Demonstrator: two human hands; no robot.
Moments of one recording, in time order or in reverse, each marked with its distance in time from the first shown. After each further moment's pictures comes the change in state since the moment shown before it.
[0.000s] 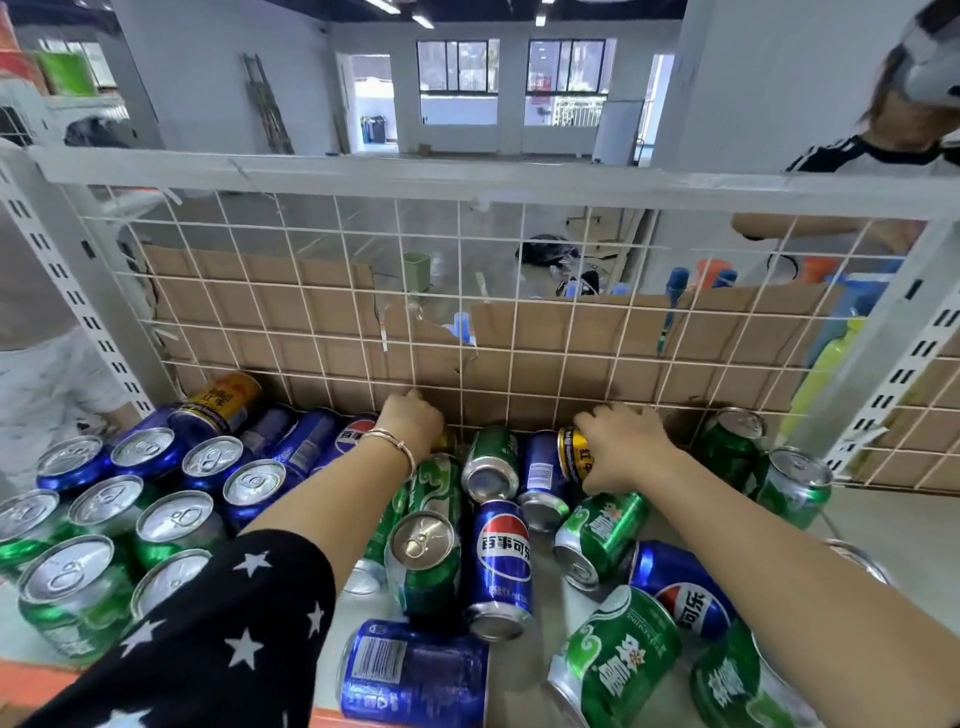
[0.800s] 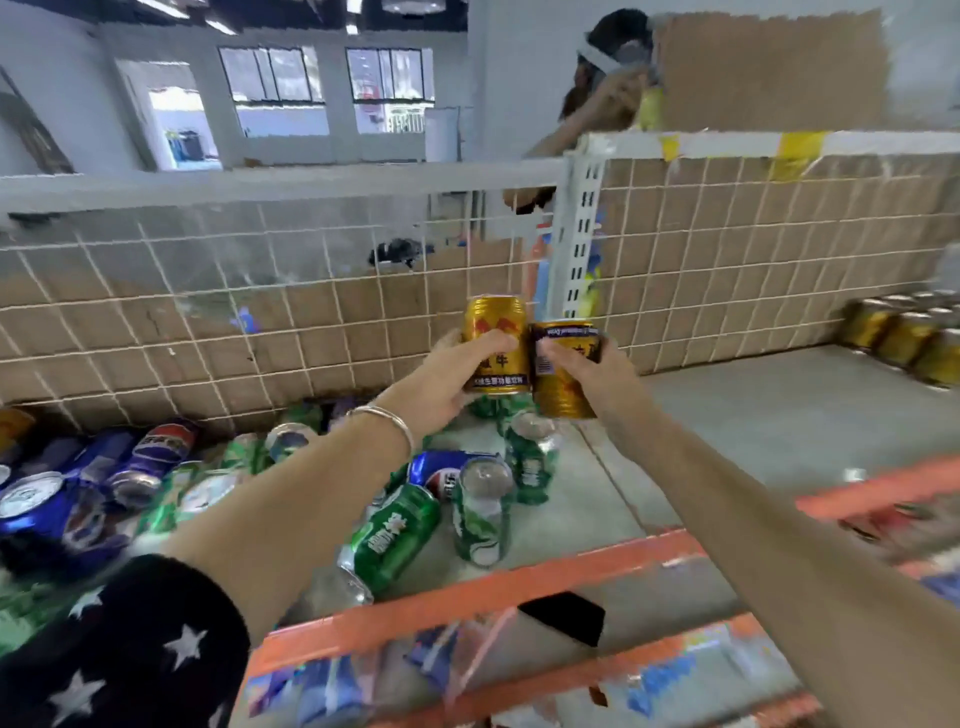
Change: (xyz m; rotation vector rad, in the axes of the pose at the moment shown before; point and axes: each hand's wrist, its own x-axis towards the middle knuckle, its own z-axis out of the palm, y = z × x) left_hand -0.097 0.208 -0.175 -2.188 -0.158 0.355; right_hand -0.214 0.123 0.012 1.827 0.588 0.362
